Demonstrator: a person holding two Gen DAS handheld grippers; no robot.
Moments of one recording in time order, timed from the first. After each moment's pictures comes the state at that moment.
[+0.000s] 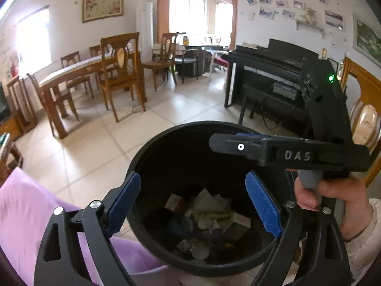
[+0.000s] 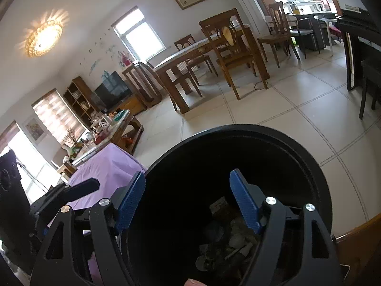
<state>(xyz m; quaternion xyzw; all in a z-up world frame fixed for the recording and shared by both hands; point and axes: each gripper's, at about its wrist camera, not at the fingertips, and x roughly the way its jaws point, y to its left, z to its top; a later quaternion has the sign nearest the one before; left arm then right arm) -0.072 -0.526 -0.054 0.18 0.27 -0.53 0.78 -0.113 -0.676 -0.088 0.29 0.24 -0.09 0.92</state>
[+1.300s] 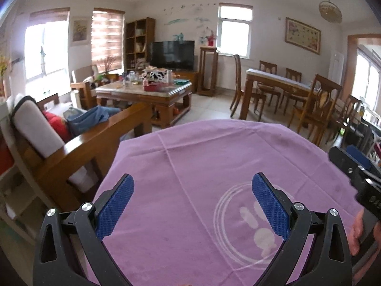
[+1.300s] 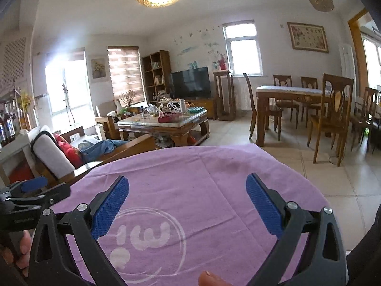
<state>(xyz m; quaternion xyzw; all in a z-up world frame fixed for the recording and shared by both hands) 0.034 -0.027 -0.028 -0.01 0.27 -0.03 0.96 0.050 -0.303 -0.049 0.05 0.16 0.09 0.98</state>
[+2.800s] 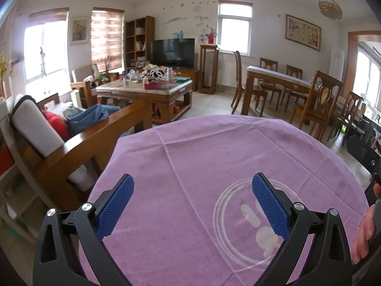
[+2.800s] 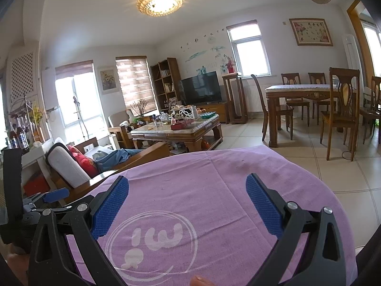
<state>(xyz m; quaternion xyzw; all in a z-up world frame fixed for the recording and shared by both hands) 0.040 -0.031 -0.044 -0.01 0.27 -0.03 0.96 0.050 -0.296 -0.048 0.08 0.15 0.13 0.98</state>
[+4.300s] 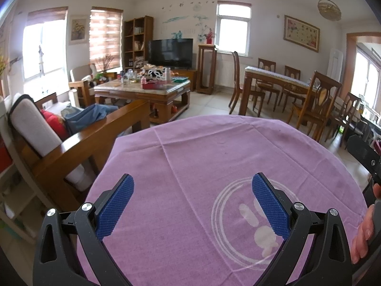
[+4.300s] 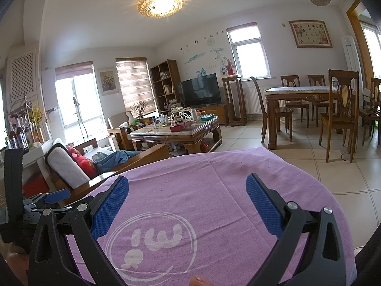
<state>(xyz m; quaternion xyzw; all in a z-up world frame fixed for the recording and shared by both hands) 0.040 -0.035 -0.048 -0.01 0.27 -0.04 0.96 0.054 -0.290 -0.045 0.09 0.15 0.12 0.98</state>
